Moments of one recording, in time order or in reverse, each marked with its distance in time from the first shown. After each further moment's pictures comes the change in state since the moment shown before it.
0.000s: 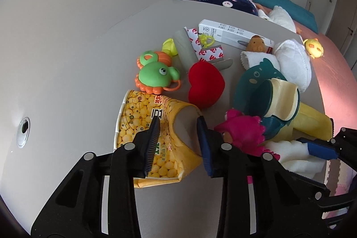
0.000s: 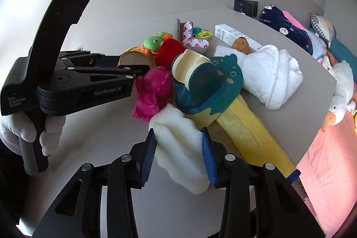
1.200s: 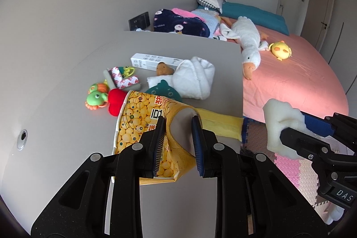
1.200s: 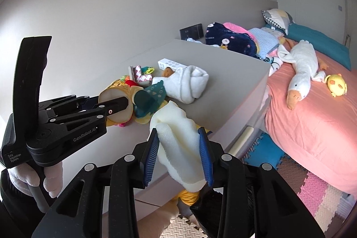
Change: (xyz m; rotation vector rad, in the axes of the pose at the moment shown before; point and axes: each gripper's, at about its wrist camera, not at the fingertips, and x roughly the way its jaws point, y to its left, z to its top) left arm -0.092 -0.116 -0.009 0.105 -0.124 -0.126; right arm -0.138 -0.071 -0.060 0.238 -0.212 -0.128
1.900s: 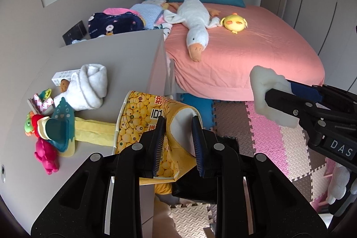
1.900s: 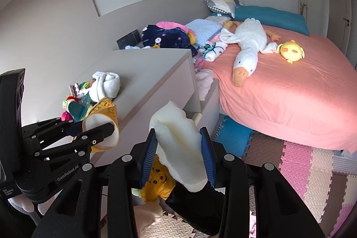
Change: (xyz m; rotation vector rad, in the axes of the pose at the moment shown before) left arm 0.031 -0.143 0.003 0.234 0.078 -0.187; right arm -0.047 -0.130 -0.038 0.245 -0.015 -0.202
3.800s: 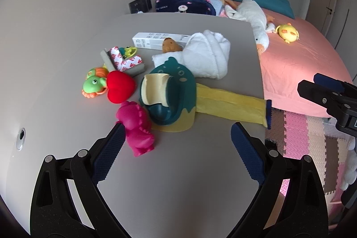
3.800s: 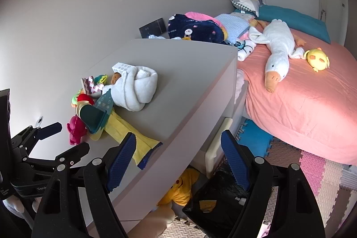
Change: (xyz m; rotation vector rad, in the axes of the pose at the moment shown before) left arm -0.019 0.159 -0.055 -0.225 0.033 0.226; right arm 0.078 0.111 0.023 -0.112 0.055 0.095
